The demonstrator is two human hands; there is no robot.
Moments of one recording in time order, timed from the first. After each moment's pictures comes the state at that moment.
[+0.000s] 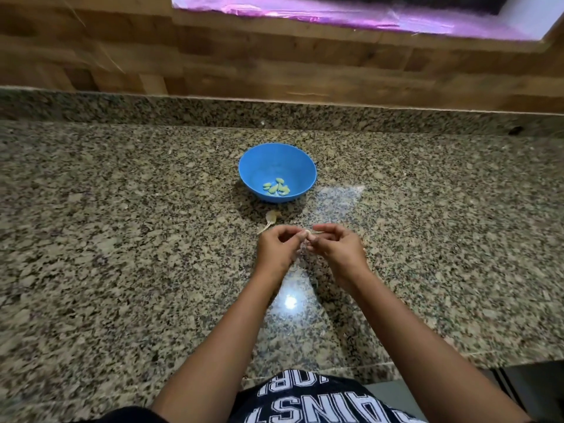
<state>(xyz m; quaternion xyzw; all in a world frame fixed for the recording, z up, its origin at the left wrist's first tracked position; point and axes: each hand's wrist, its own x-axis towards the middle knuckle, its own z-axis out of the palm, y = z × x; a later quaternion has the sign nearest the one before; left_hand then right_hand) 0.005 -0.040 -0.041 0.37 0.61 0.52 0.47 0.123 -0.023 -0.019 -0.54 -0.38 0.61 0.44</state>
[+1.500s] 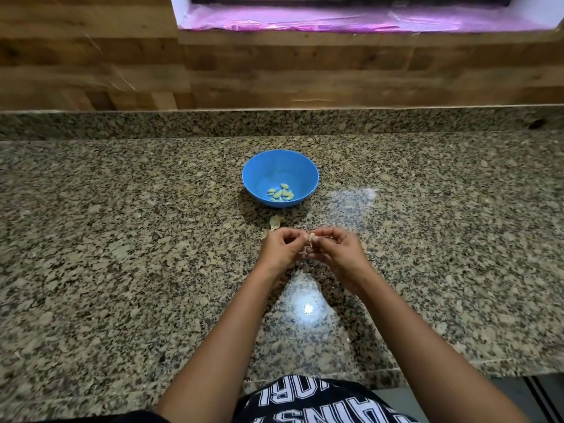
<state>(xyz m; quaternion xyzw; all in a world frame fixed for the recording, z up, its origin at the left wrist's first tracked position) 0.002 -0.037 -0.027 0.35 0.57 0.48 0.57 0.131 -0.025 -0.008 -0.48 -0.40 0.67 0.39</state>
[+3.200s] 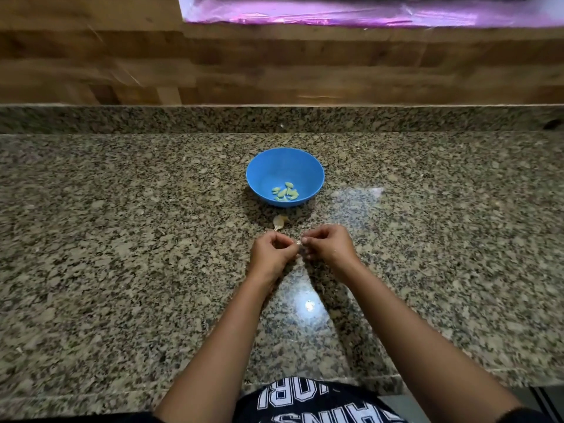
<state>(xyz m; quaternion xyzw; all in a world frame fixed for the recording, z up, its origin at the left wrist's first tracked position) -0.011 -0.039 -0.047 0.33 0.67 0.48 0.46 0.107 0.004 -0.029 -0.59 -0.51 0.55 0.30</state>
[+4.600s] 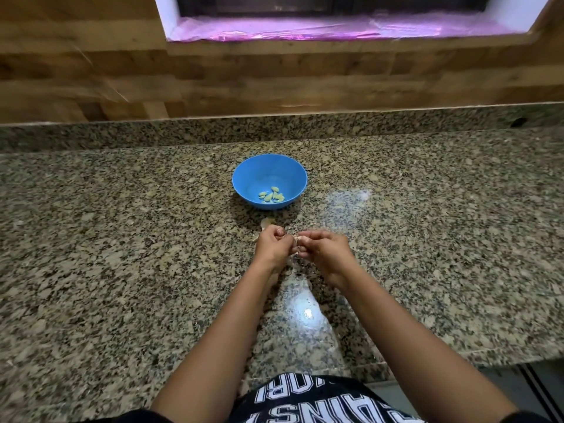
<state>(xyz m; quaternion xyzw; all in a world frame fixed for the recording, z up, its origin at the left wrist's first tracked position) 0.016 -0.032 -0.021 0.30 0.63 0.49 0.53 0.122 -0.022 -0.009 -0.51 -0.32 0.68 0.40</state>
